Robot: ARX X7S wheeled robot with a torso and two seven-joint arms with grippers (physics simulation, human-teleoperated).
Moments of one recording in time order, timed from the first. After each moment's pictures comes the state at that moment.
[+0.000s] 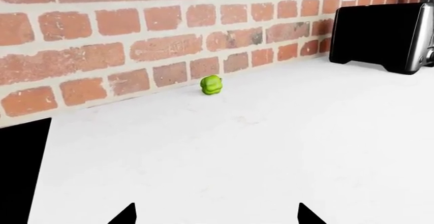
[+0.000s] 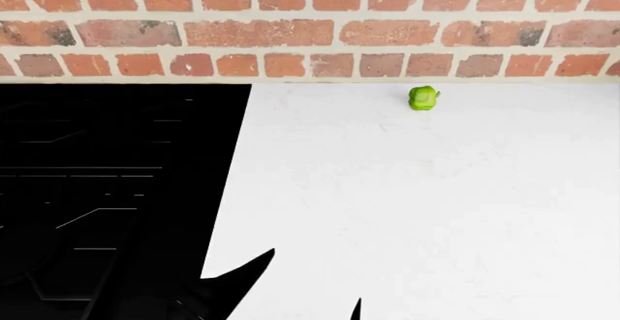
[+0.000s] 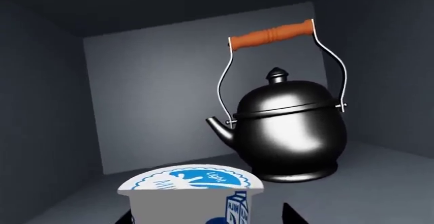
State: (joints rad) left arm -1.18 -0.63 1.98 1.03 -0.89 -0.04 -1.53; right arm 2.22 0.37 -1.15 0.38 1.74 0.46 1.02
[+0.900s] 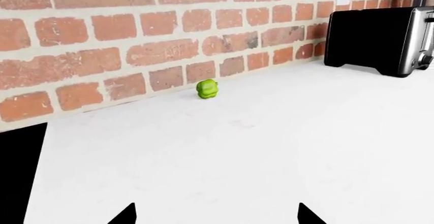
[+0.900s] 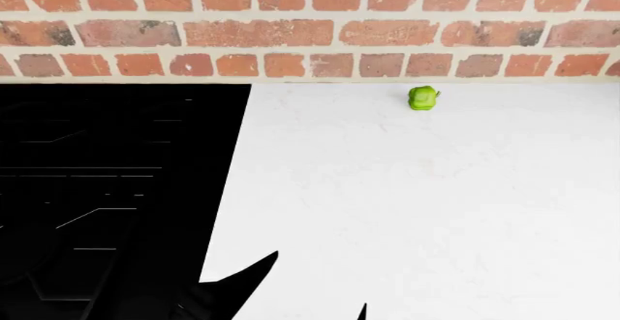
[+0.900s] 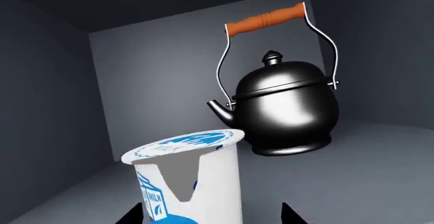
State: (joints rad) left arm -1.19 -0.59 2.00 1.05 -0.87 -0.04 -1.57; right arm 2.16 0.44 -1.08 0.17 1.82 0.44 1.17
